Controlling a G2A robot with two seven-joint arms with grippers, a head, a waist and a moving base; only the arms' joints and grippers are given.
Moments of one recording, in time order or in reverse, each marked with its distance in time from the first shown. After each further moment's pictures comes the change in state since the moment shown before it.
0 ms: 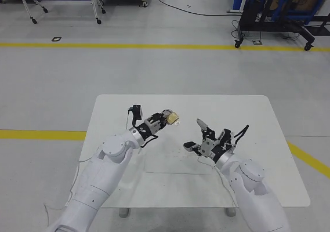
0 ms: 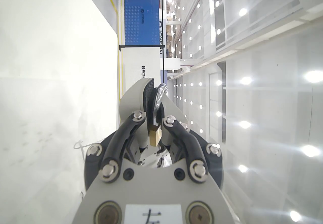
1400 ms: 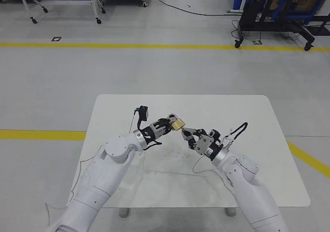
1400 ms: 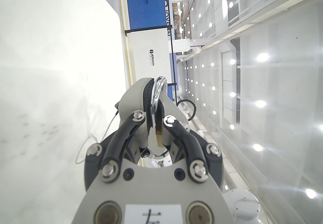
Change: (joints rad) left arm -0.007 0.000 0.025 -0.001 0.072 -0.018 -0.054; right arm 0.087 0.002 -0.044 0.141 0.248 0.038 0.106
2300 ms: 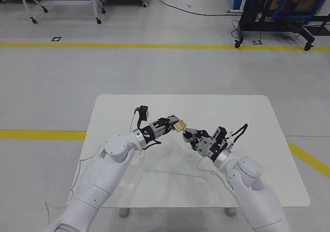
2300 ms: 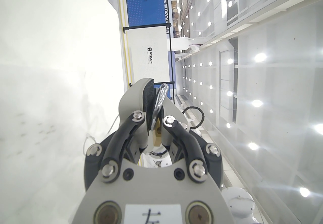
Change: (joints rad) left arm -0.015 -0.002 -0.004 0.019 -0.028 0.019 -0.031; right arm -0.049 0.028 -0.011 -0.103 -0.270 -0.107 -0.079
